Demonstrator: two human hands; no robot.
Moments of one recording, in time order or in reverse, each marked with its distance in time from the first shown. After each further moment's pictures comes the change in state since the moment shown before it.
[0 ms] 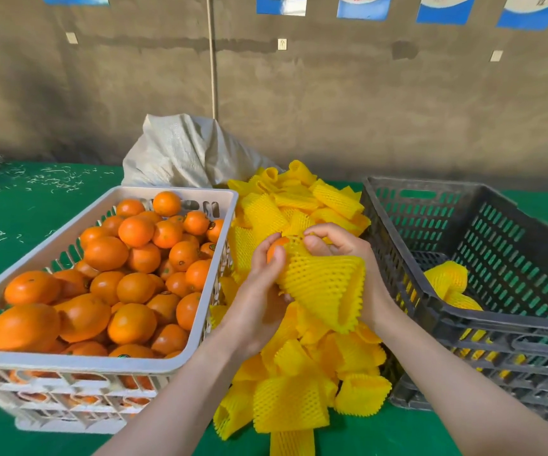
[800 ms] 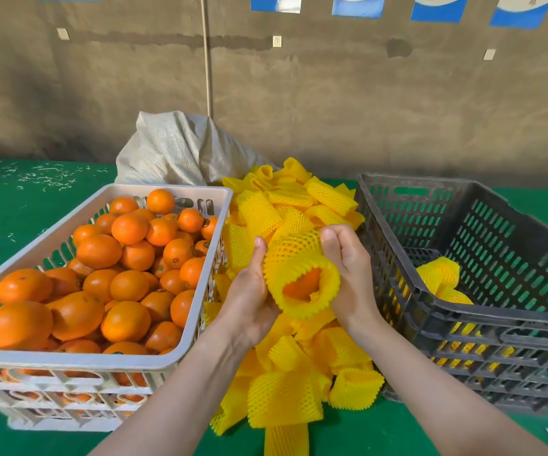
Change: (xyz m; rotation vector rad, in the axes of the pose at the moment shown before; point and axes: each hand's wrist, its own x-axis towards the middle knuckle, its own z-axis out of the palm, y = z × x) left_hand 0.009 -0.003 0.005 -0.048 0.220 -0.160; right_hand -0.012 0.012 0.009 -0.175 0.305 -0.050
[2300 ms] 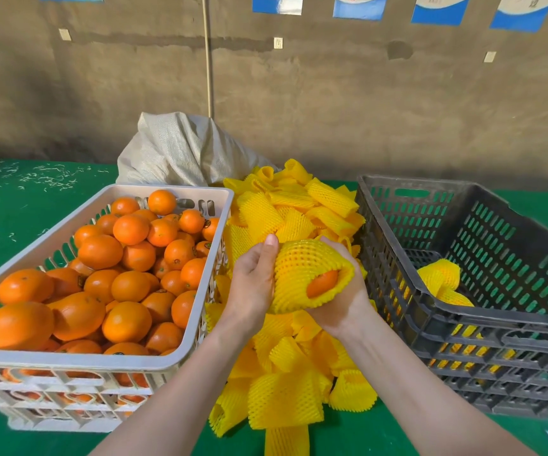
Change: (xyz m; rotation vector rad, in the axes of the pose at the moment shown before) left_hand 0.005 0.000 0.000 0.424 0.073 0.427; right_hand 0.004 0.014 0.008 0.980 -0.163 0.827
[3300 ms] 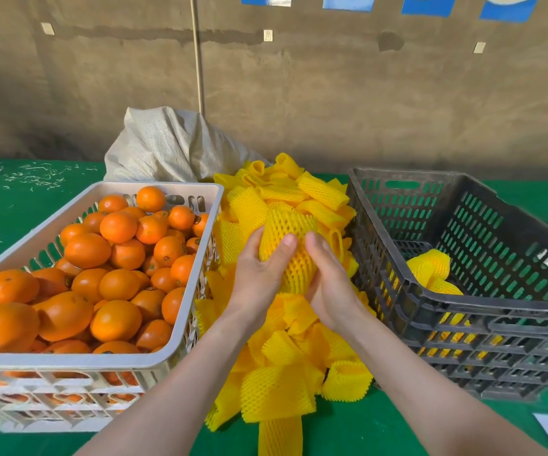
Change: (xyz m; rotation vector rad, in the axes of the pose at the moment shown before) left_hand -0.012 0.014 0.017 0.048 -0.002 -0.103; right_hand -0.001 0.005 -0.013 -0.334 -0.067 -0.217
